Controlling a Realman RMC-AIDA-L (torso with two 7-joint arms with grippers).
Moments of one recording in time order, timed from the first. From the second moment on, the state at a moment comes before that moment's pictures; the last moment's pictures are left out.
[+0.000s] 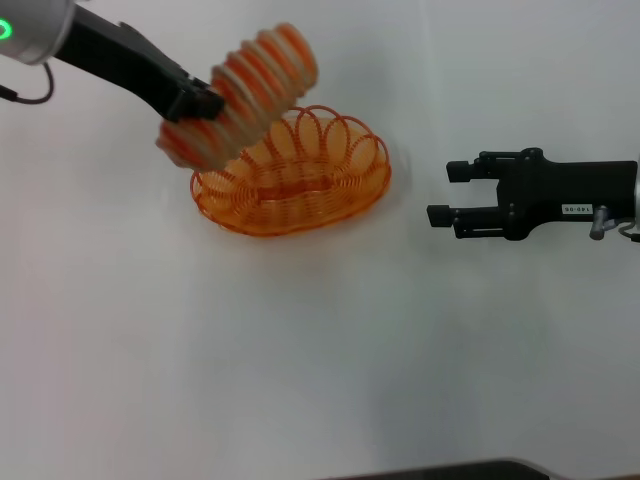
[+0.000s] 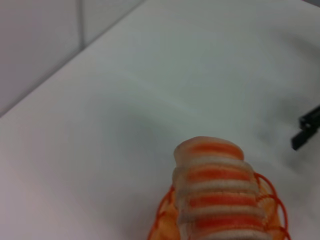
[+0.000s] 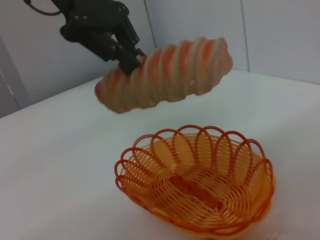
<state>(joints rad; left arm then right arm) -0.83 -2.15 0.95 1.26 2.58 1.67 -2.22 0.47 2.06 -0.66 -0.62 -2.11 -1.50 1.33</state>
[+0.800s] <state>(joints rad) -0.84 -2.16 1.13 1.16 2.53 1.60 -2.16 0.45 2.07 -0.70 -0.62 -2.21 -1.51 1.23</state>
